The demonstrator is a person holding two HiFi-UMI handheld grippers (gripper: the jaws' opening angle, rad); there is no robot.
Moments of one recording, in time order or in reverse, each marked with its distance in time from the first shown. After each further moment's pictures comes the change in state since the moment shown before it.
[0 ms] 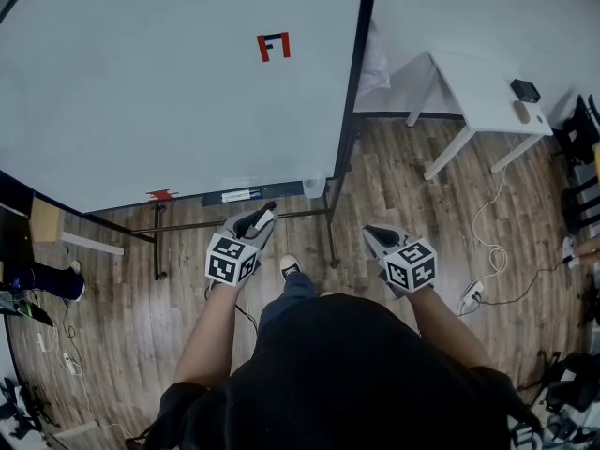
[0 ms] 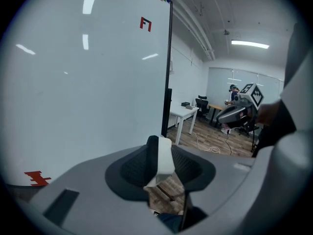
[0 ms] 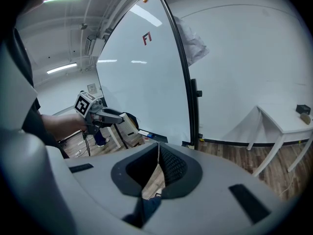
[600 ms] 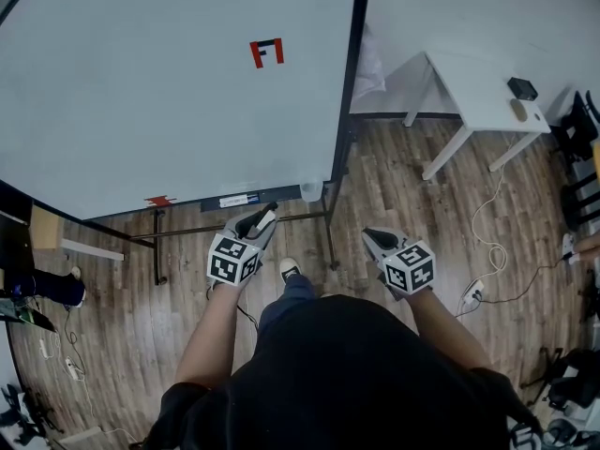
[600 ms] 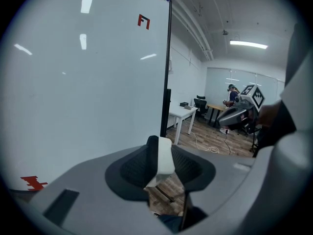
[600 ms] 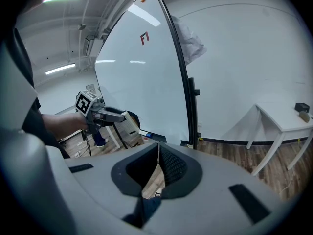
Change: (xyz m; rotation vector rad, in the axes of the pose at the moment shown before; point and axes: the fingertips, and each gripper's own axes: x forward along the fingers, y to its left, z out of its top) left arm 0.012 -0.001 0.010 0.010 -0.002 -0.021; right arm 0.000 -0.004 -0.002 0.013 0.004 -0.010
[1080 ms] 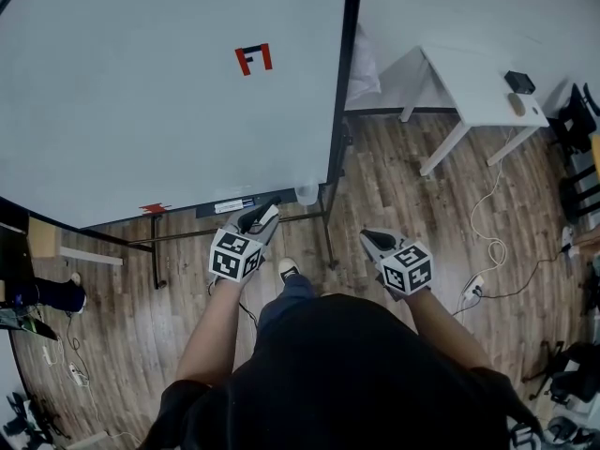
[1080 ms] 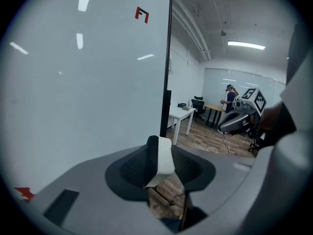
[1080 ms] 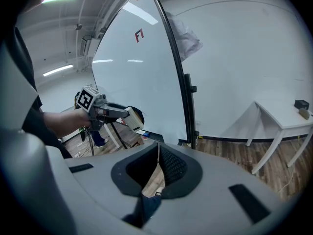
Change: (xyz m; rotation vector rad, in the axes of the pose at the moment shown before) left arm 0.031 0.004 0.022 0.018 -0.006 -0.034; right arm 0.010 -0.015 -0.002 0.022 0.015 -0.005
